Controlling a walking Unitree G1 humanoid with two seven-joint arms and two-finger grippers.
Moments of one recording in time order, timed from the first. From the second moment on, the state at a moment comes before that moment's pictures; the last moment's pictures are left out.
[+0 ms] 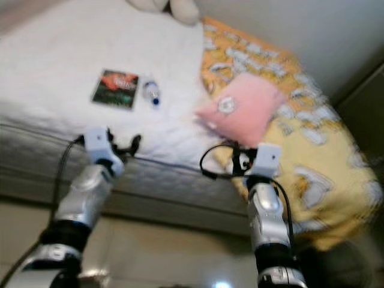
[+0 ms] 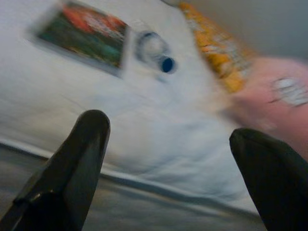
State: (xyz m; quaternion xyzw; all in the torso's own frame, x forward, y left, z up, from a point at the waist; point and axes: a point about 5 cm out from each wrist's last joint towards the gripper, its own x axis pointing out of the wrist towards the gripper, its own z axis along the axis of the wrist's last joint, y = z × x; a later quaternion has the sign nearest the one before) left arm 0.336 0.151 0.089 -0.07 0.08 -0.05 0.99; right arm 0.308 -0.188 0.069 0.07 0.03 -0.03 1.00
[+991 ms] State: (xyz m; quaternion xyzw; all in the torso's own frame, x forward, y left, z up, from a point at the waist) left arm 0.351 0.103 0.117 -0.02 0.01 -0.15 0.99; right arm 0.305 -0.198 0.075 0.03 0.01 -0.06 1.00
